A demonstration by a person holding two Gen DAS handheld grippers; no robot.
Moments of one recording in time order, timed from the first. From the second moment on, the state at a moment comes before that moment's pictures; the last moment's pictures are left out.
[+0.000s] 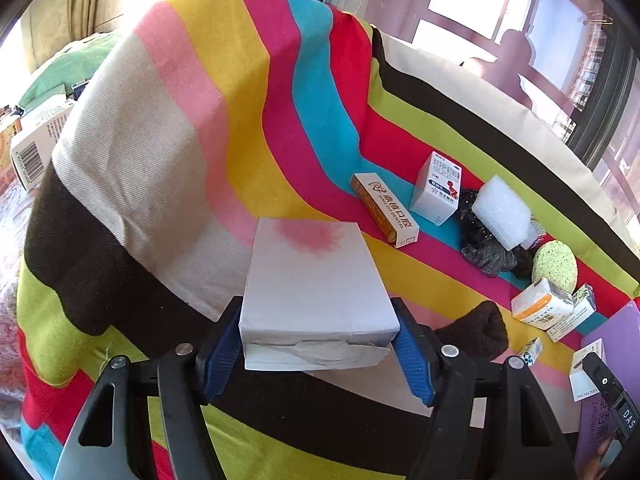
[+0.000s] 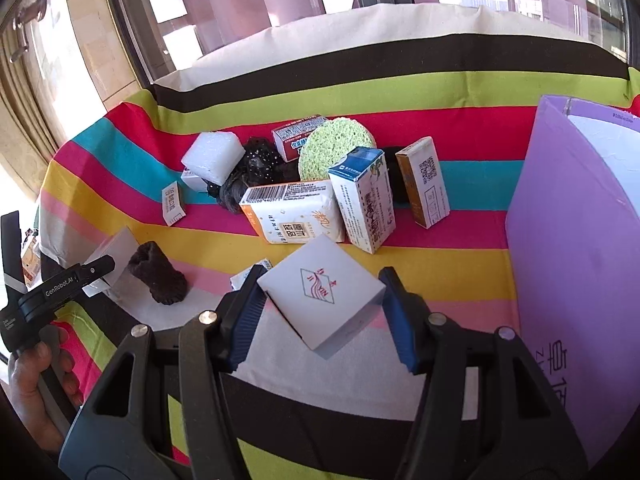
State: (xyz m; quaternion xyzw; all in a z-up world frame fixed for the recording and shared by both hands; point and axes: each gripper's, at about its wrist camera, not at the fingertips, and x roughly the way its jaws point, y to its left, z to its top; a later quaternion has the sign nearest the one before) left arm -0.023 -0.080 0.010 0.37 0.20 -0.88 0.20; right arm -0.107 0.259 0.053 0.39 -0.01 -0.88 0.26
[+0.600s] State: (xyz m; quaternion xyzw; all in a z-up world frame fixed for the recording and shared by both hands) left arm 0.000 -0.068 0.051 0.33 0.21 -0.91 0.16; right arm -0.035 0.328 0.140 0.29 -0.04 -0.91 0.30
